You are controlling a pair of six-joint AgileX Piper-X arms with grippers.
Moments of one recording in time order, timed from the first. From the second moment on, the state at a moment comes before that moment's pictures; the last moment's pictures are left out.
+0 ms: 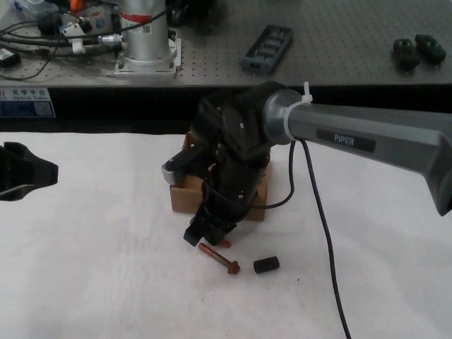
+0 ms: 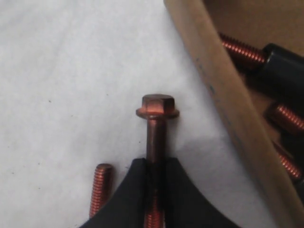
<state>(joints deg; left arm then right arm) -0.6 66.1 -47.7 29.8 23.8 2.9 44.4 130.3 -102.9 55.6 -7.4 -13.9</state>
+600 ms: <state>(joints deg) -7.8 66.2 -37.7 17.5 28.0 6.8 40.2 99.9 -103.9 59.3 -15.1 -13.4</state>
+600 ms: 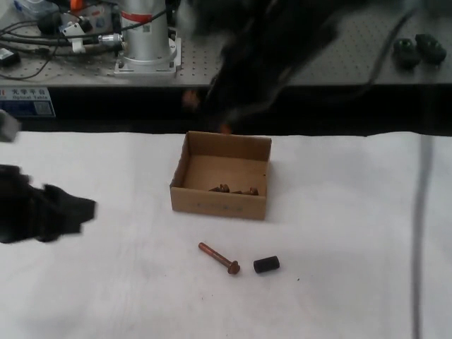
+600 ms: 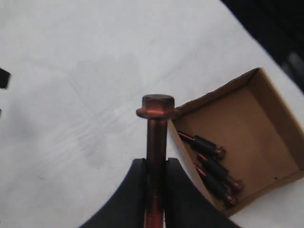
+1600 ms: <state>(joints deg) -36.8 102.6 -63.5 22.7 20.4 31.1 35.1 56.3 -53.0 47.3 -13.9 -0.9</state>
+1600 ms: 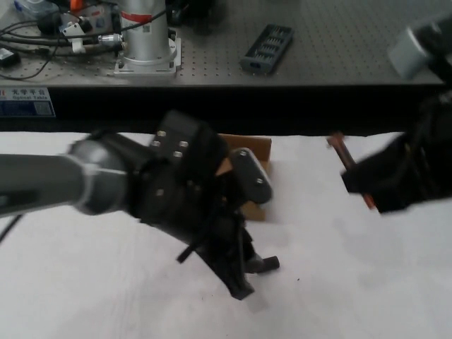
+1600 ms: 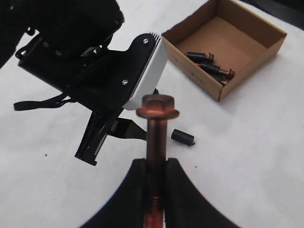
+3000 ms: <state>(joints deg) -40.0 116.1 -75.4 29.0 14.5 44.6 34.2 38.0 -42.2 49.0 -14.3 7.4</state>
